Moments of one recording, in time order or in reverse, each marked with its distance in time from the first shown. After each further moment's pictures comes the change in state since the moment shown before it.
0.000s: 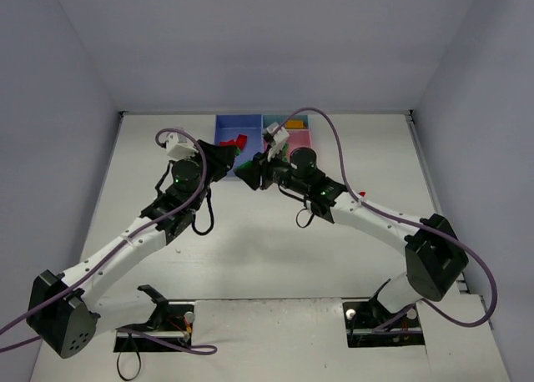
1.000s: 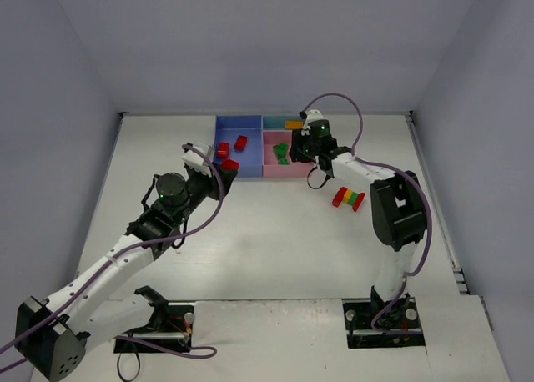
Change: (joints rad) left arm 0.026 -0.161 -0.109 -0.024 0.322 0.762; right arm -0.366 0.387 0.257 -0.355 0.215 -0.060
